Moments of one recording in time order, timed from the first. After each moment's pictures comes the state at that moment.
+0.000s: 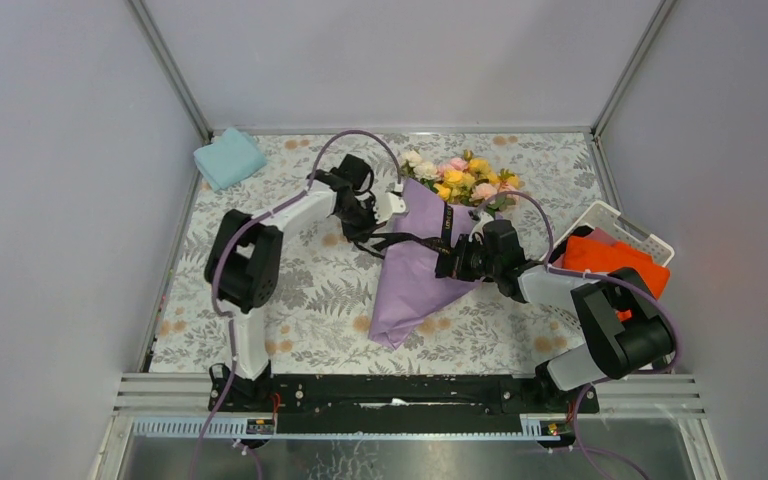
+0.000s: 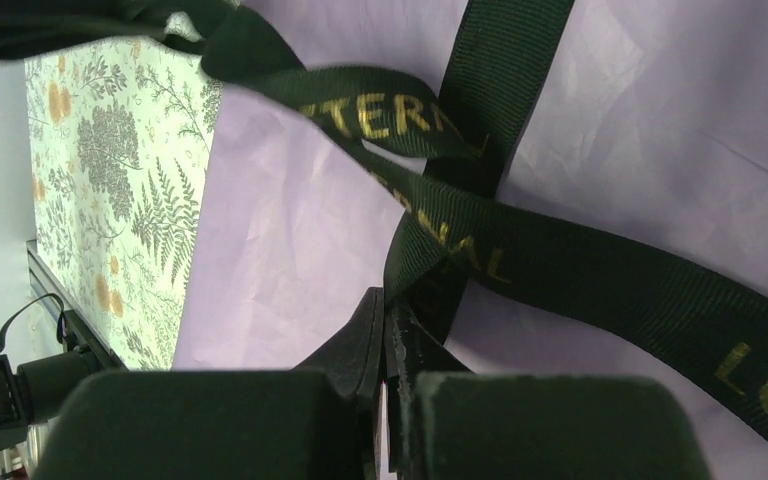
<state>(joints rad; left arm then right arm) -0.44 2.03 1.52 -0.72 0.37 0.83 0.41 1.48 0.52 0.29 -0.38 0.60</state>
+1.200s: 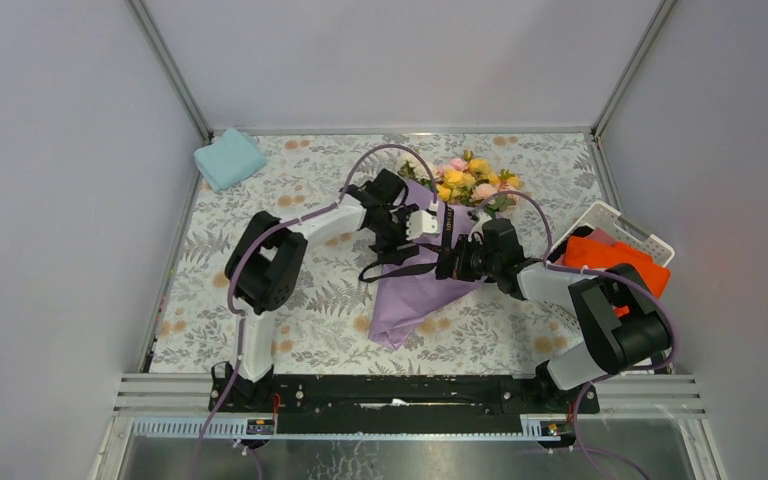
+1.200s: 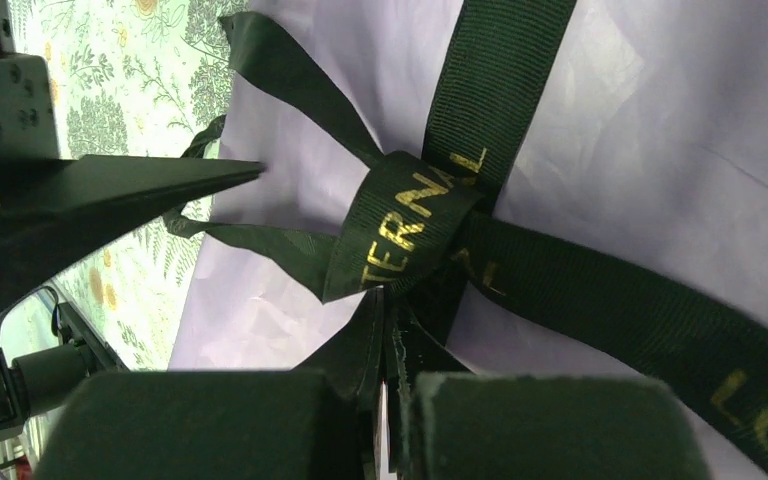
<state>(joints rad) -0.58 2.02 1.47 -0.59 0.50 0.88 0.40 1.51 0.54 0.27 -0.40 0.59</state>
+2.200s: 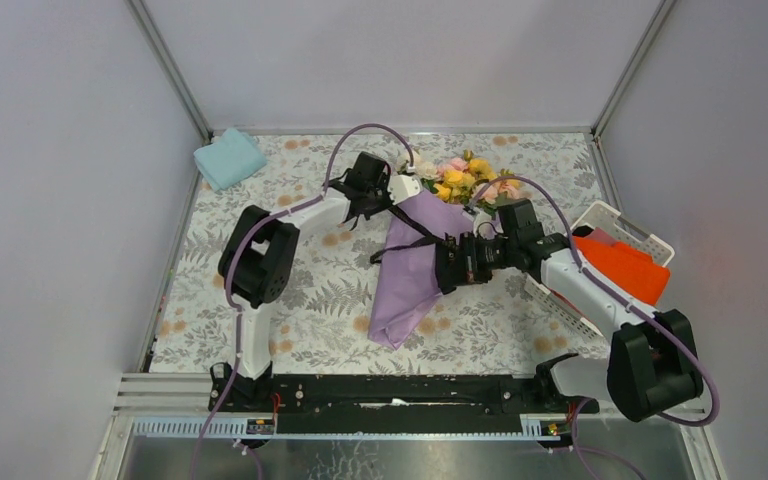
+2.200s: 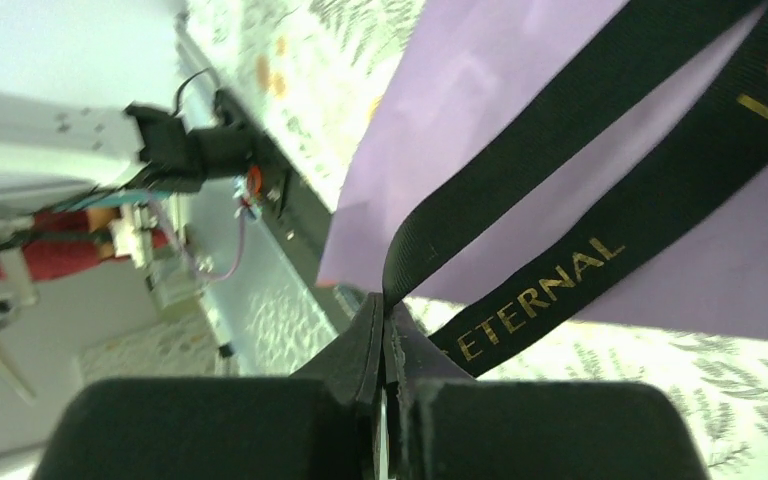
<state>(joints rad) -0.49 2.04 1.45 -0.23 0.10 0.75 0.35 1.29 0.78 -0.43 -0.79 0.41</state>
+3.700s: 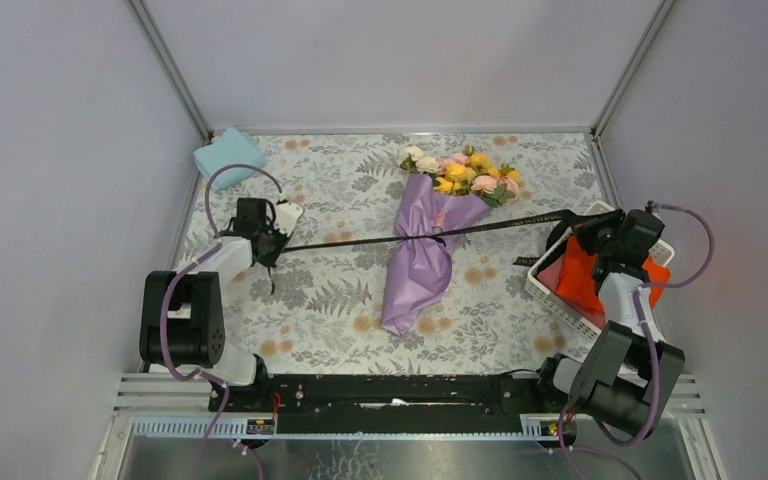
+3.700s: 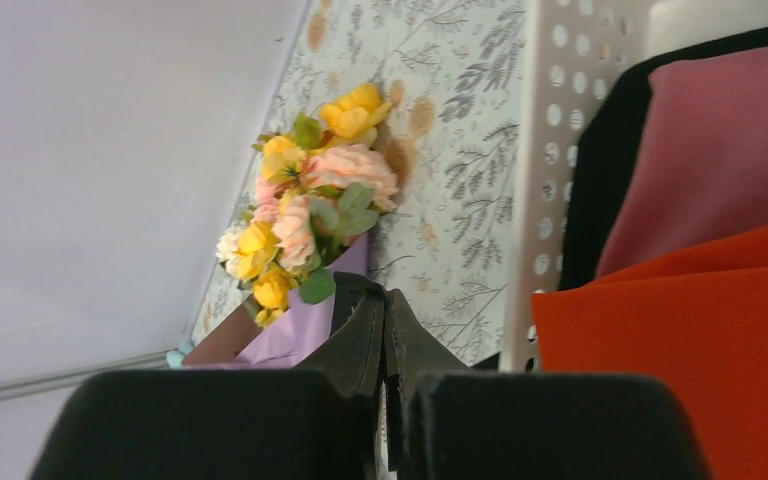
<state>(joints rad) 0.00 1.50 0.78 -0.25 0.10 0.53 -0.46 1.16 0.59 0.12 -0.37 0.88</state>
